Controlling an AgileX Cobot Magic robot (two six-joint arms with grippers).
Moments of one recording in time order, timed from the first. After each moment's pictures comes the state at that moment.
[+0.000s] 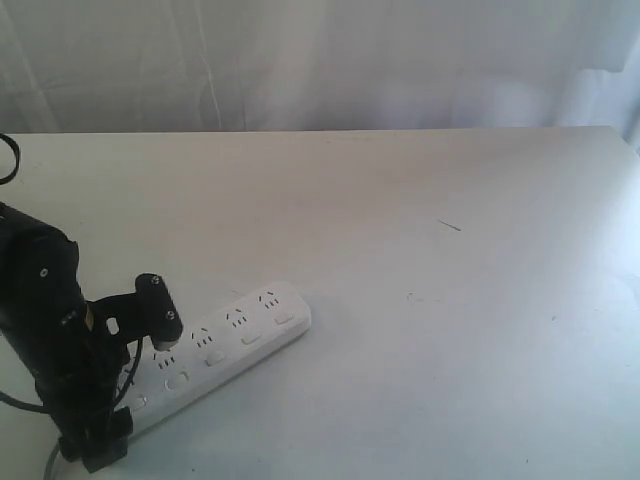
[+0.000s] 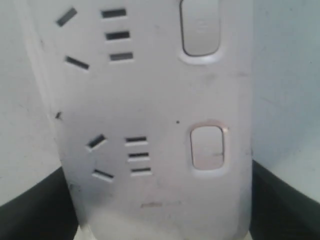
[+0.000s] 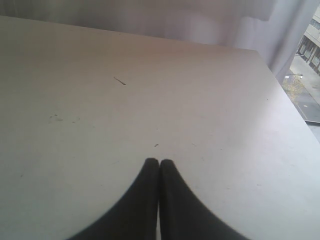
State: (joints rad) left arm -0.38 1.65 -0.75 0.03 0.66 0.57; right arm 0.03 0.00 0.00 0.05 0.36 -0.12
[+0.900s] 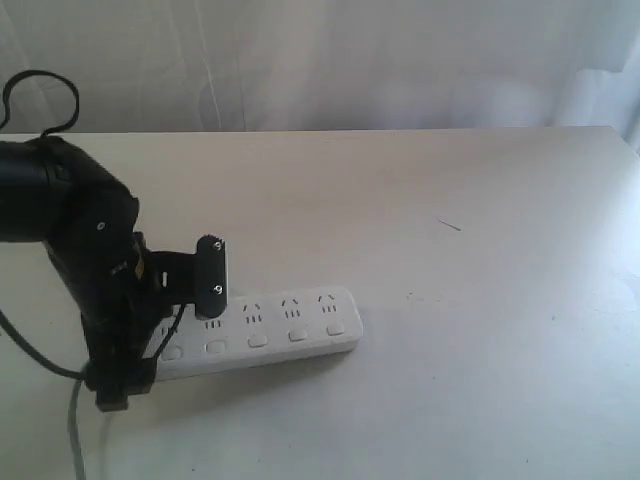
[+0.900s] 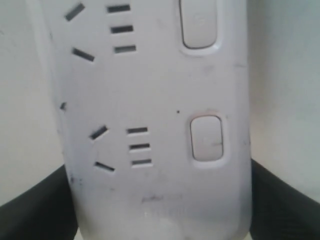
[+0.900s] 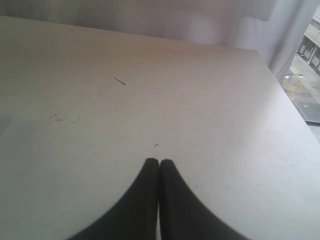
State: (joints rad) left arm -0.49 1.67 -0.98 0.22 0.79 0.71; right arm 0.03 0.00 0.00 0.05 0.36 -0.12
